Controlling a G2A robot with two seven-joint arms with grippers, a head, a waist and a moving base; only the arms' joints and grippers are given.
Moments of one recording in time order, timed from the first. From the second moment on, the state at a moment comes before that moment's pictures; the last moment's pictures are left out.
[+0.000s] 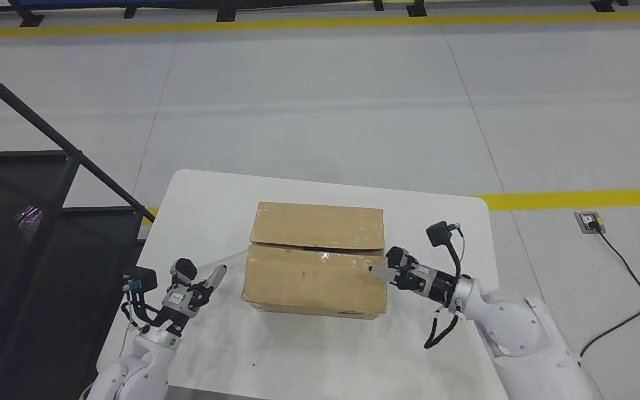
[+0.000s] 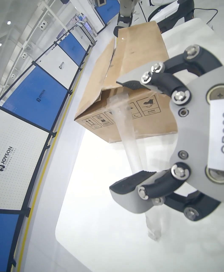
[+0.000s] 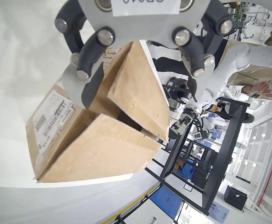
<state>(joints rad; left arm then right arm) 1.42 -1.17 -1.59 -1.60 0.79 -0.38 0.04 -1.04 -1.18 1.35 -1.55 -0.20 -0.46 0.79</state>
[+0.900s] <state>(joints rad) 1.51 -1.14 -1.63 -1.69 0.94 -0.68 -0.10 -1.16 -0.96 1.23 -1.80 0.01 -0.64 1.18</state>
